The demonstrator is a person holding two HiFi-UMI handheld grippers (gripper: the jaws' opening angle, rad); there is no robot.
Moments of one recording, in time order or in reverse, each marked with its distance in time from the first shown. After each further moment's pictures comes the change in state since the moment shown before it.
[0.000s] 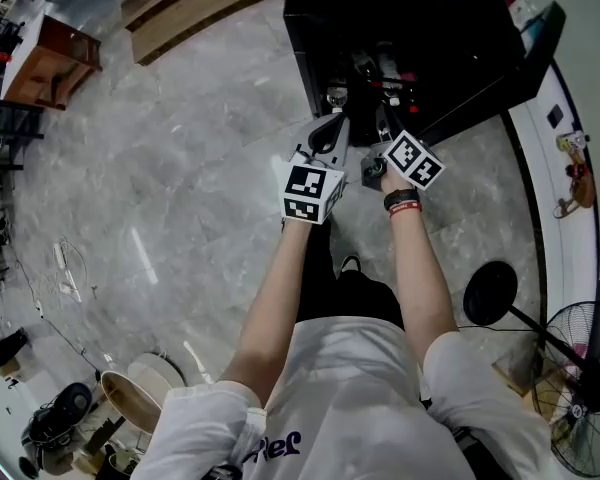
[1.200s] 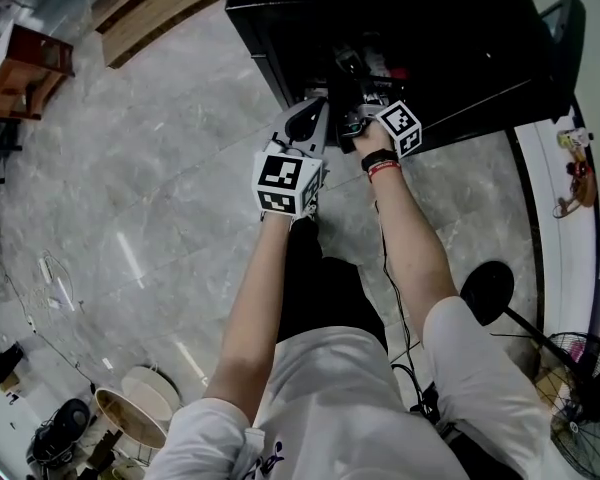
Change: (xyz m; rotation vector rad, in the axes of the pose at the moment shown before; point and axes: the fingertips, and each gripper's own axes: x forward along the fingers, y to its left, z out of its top) left arm 0.095 0.054 -0.059 -0.021 -0.019 -0.016; right arm 0.156 -0.110 -0.021 0.608 -0.153 0.081
